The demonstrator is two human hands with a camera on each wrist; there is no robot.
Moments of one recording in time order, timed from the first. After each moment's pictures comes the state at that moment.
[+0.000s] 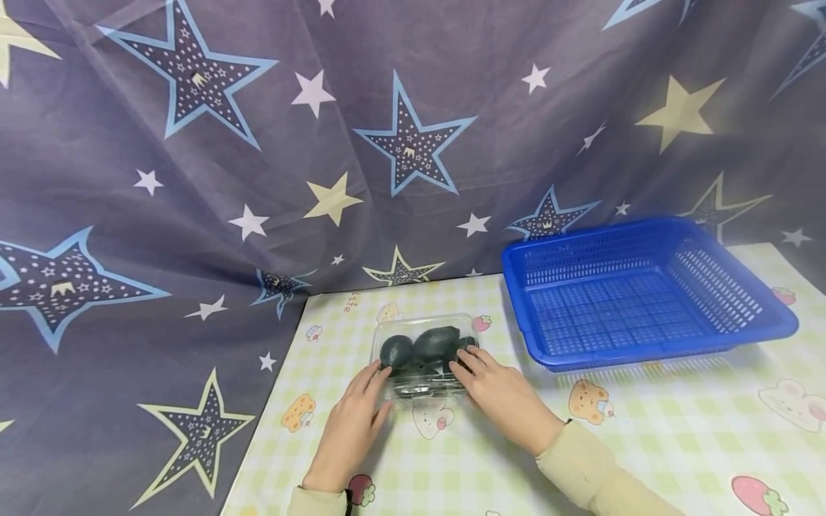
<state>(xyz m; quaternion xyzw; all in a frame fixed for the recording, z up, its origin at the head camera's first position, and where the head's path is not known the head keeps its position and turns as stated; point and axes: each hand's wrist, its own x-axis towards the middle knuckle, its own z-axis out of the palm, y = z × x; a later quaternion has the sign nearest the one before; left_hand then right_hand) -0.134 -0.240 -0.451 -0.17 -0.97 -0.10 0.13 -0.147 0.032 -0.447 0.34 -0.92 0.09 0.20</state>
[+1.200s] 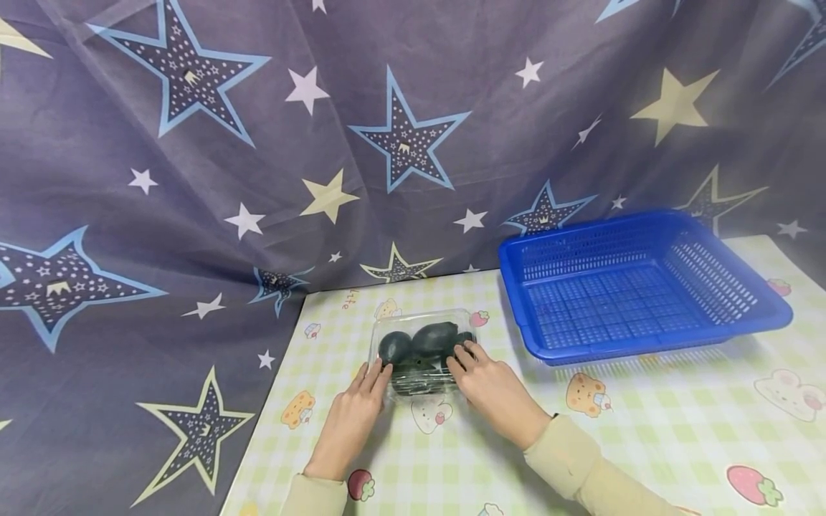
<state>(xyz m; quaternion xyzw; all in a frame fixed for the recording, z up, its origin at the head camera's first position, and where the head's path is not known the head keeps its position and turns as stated) -0.143 -0.247 -0.460 -0.29 -0.92 0.08 0.24 -0.148 0.022 -0.445 0.33 -0.92 0.06 0.23</state>
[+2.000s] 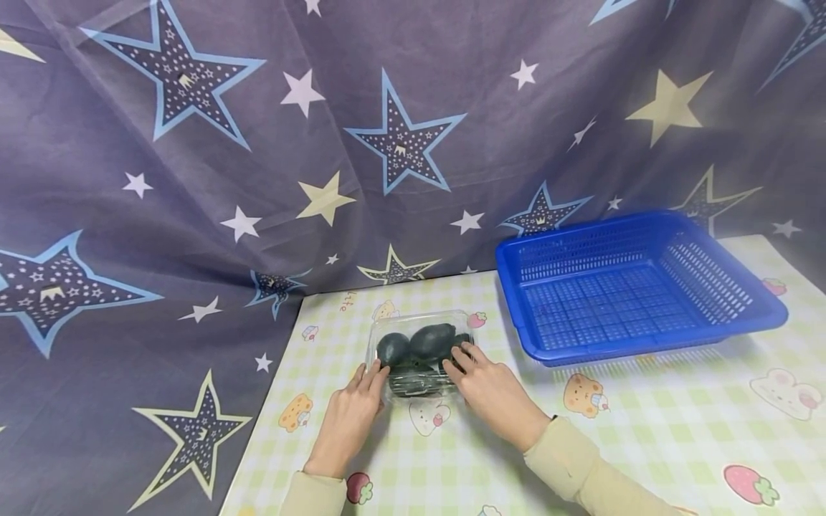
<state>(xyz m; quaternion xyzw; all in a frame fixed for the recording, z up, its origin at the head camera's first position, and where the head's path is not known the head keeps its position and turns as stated) -0.150 -0.245 -0.460 -0.29 -0.92 0.08 0.26 -0.149 0.024 -0.449 0.33 -0.91 0.06 0.24</state>
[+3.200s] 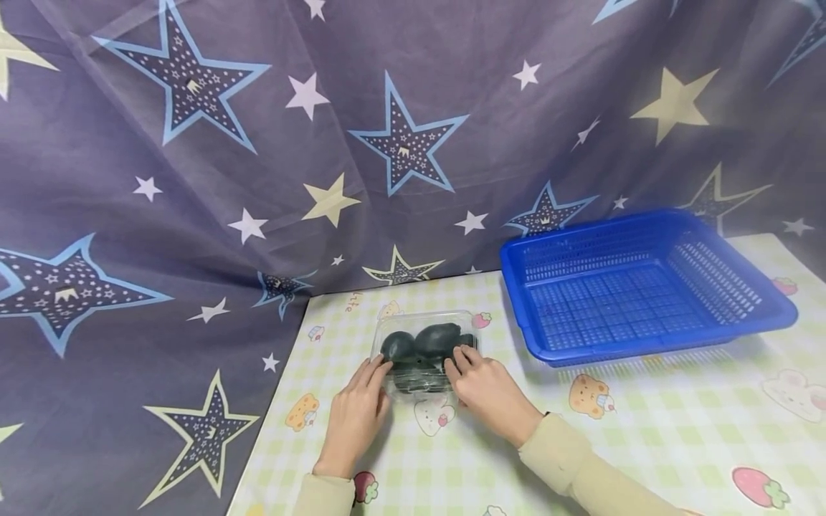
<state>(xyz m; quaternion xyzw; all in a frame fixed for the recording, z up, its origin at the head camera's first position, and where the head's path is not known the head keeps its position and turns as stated) -0.152 -0.245 -0.469 -0.22 -0.94 -0.04 0.25 -0.156 0.016 -0.454 0.34 -0.89 0.02 0.31</state>
